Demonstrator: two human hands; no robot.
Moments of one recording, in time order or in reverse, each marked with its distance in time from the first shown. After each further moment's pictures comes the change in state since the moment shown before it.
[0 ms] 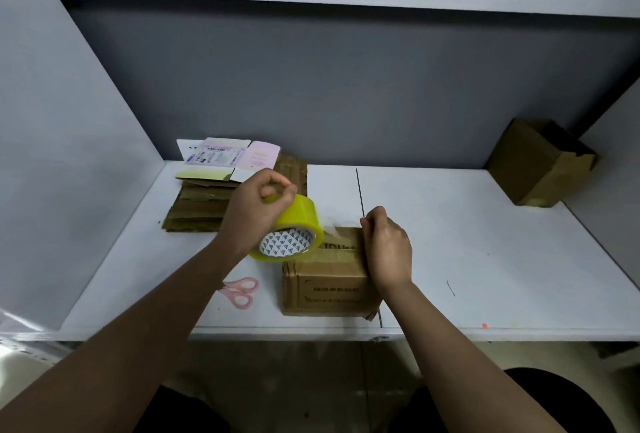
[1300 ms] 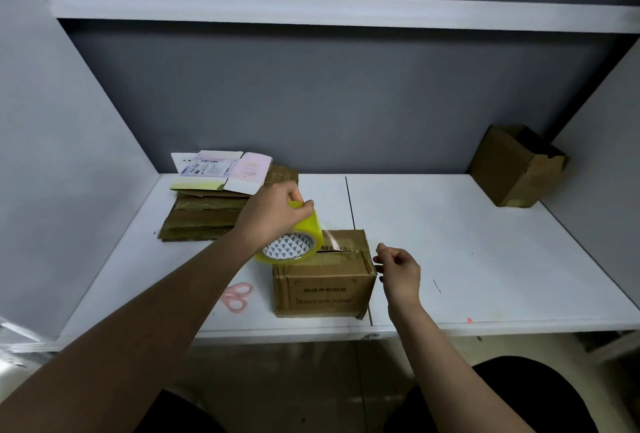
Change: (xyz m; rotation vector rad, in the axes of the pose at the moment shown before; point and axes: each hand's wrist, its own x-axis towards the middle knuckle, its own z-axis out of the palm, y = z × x) left_hand 0.003 0.029 0.020 0.469 -0.195 -0.056; right_hand -0.041 0.024 -0.019 0.893 0.004 0.765
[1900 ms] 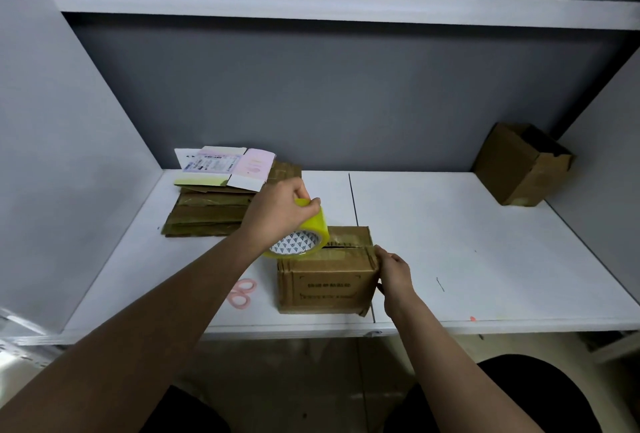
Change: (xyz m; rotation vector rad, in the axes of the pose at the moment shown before) left_hand -0.002 0.001 0.003 -0.005 0.040 0.013; right_hand 0.002 -0.002 0.010 0.048 -0.118 0.267
